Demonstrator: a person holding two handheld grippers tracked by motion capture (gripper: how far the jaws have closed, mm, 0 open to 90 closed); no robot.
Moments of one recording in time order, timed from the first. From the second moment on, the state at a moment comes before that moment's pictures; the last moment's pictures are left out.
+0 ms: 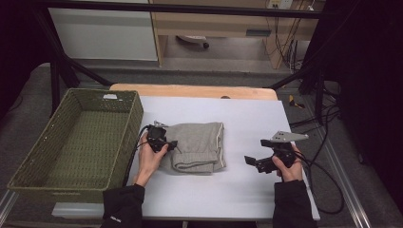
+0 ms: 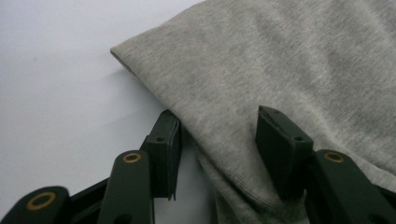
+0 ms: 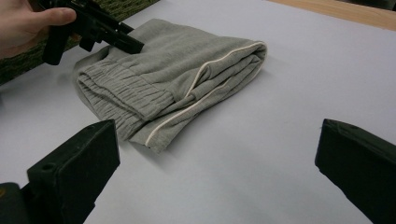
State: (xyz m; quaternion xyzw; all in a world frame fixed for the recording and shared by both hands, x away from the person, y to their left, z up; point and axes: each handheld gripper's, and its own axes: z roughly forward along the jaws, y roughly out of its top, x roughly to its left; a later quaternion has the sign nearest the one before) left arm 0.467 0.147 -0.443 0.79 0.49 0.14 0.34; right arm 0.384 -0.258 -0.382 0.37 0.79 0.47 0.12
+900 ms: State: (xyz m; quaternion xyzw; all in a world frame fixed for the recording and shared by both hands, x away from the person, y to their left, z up) left arm 0.463 0.136 -0.442 0.81 0.46 0.15 0.33; right arm 0.393 -0.234 -0.382 0.38 0.79 0.46 0.13
